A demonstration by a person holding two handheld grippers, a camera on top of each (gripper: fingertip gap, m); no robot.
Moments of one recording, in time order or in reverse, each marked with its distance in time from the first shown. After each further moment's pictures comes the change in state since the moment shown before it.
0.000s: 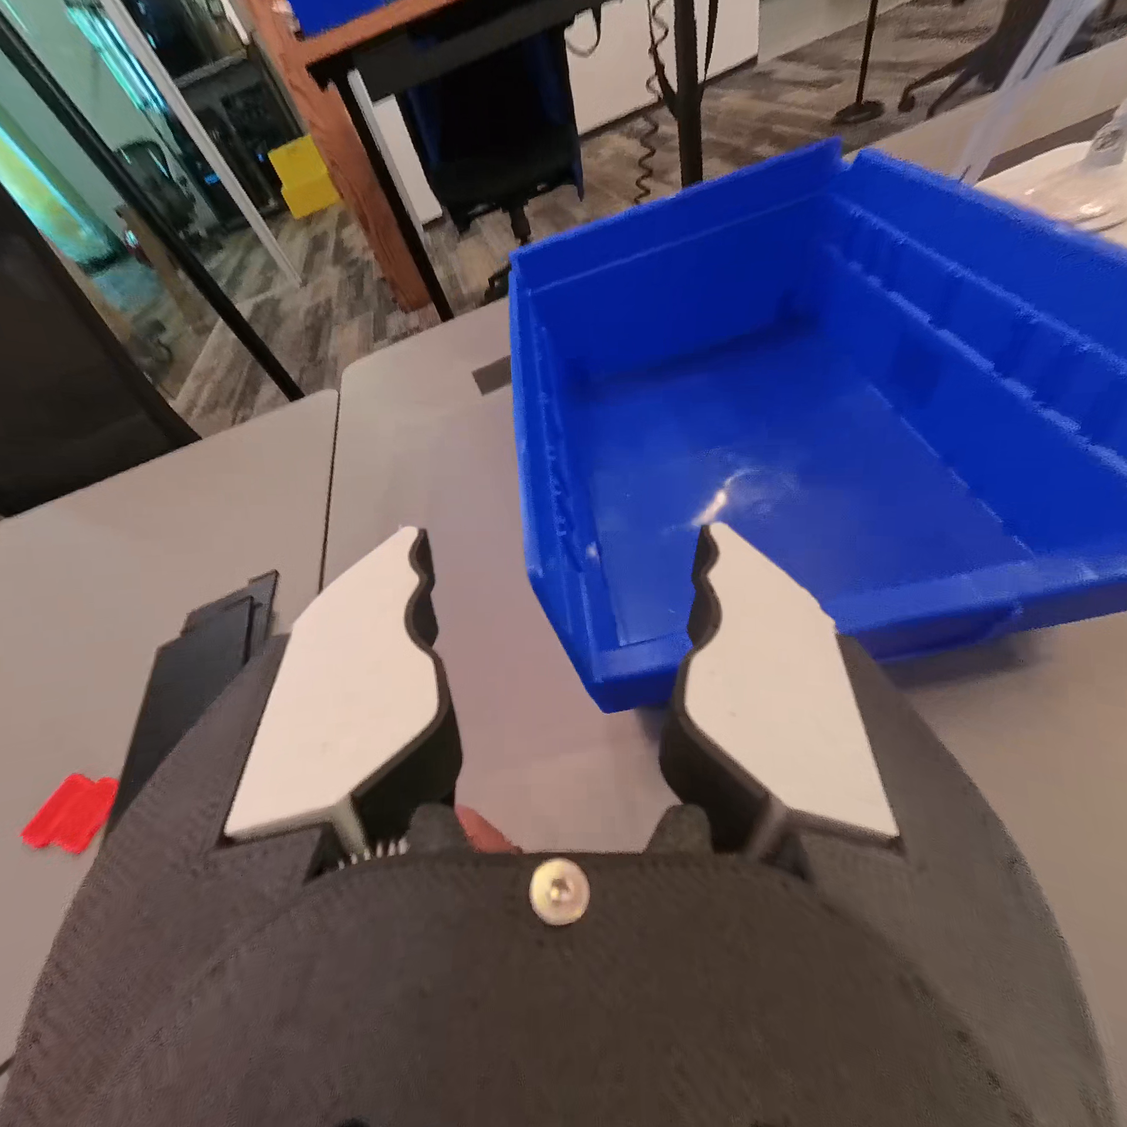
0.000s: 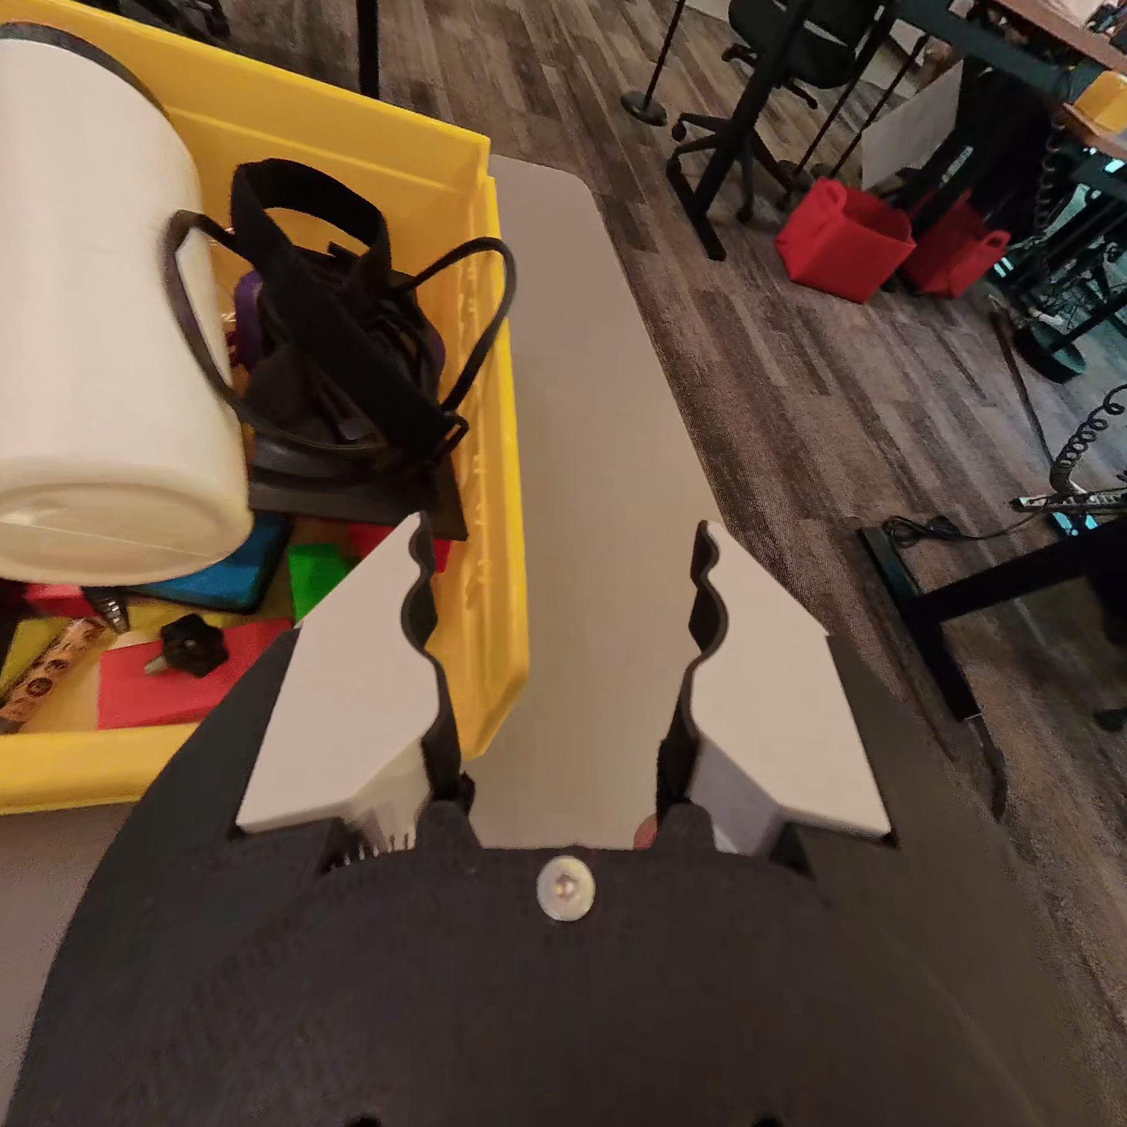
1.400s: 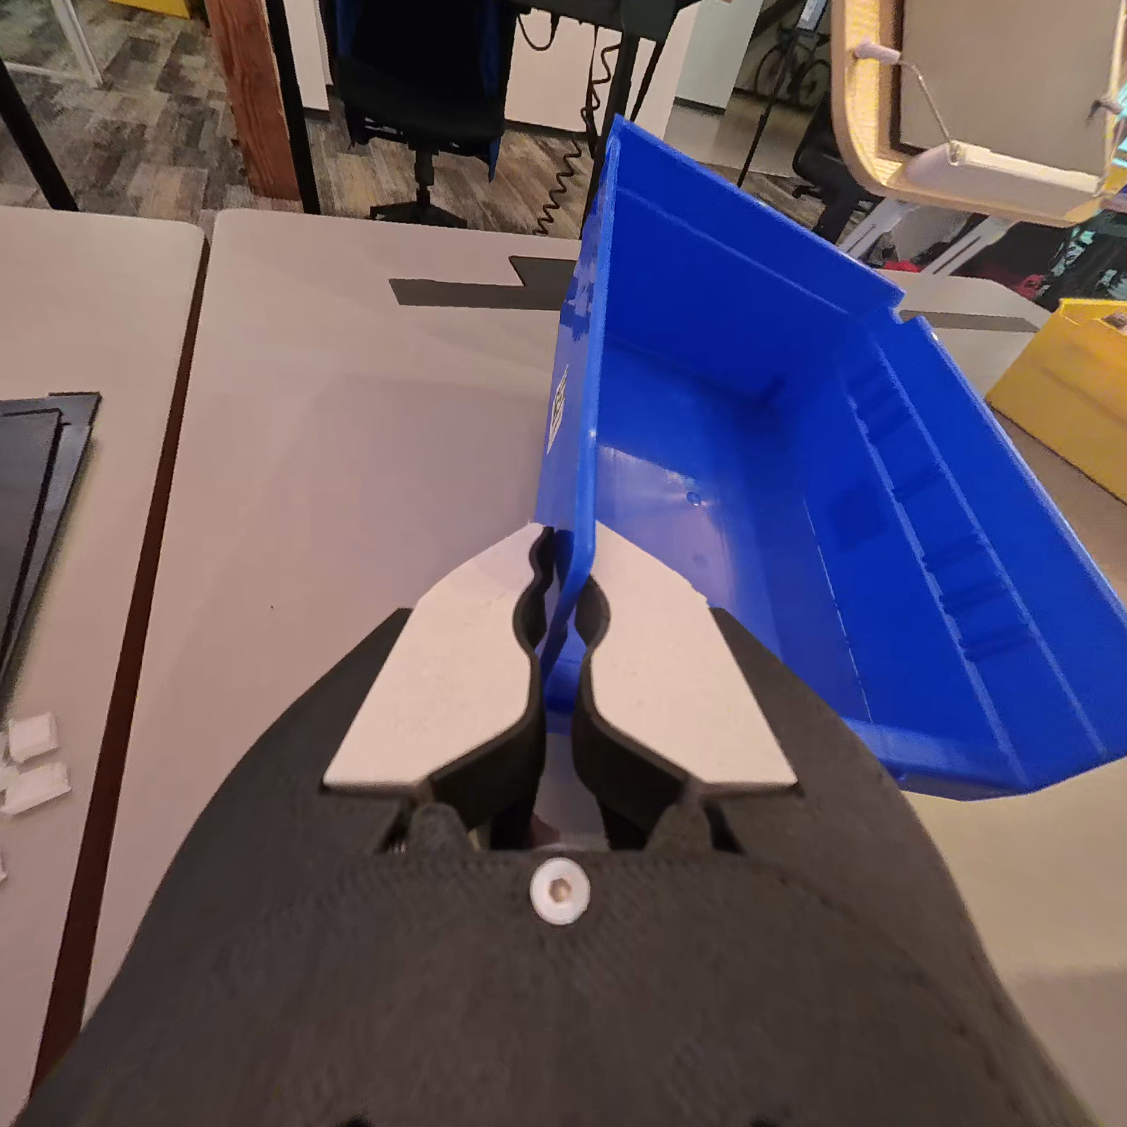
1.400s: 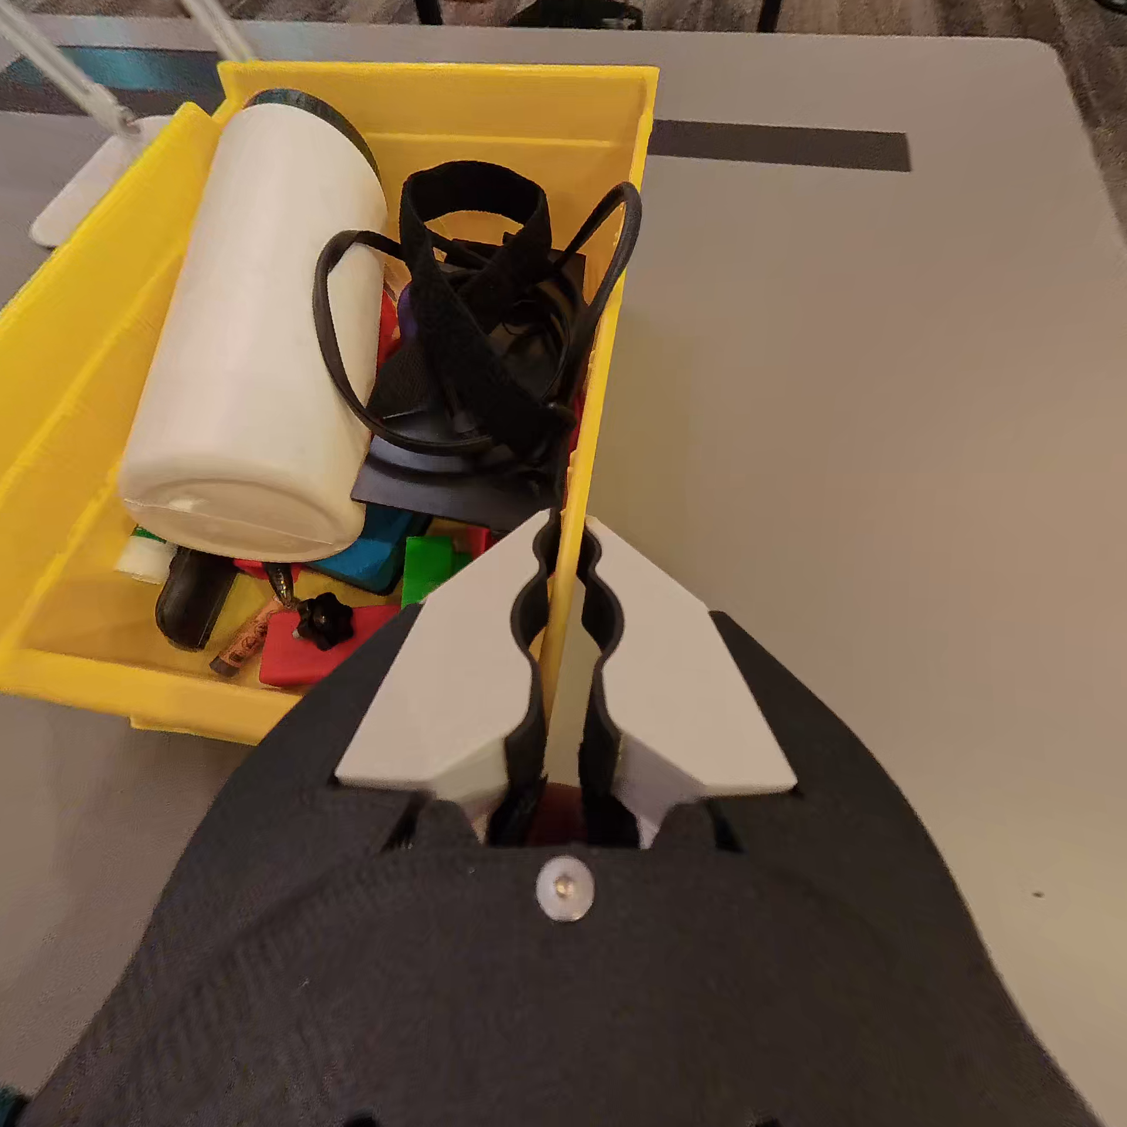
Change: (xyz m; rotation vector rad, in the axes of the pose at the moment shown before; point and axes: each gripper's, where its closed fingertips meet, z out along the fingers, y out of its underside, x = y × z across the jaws) left arm 0.004 0.022 -0.054 0.007 0.204 -0.415; right arm -0.112 0.058 -0.111 -0.010 -0.569 0.060
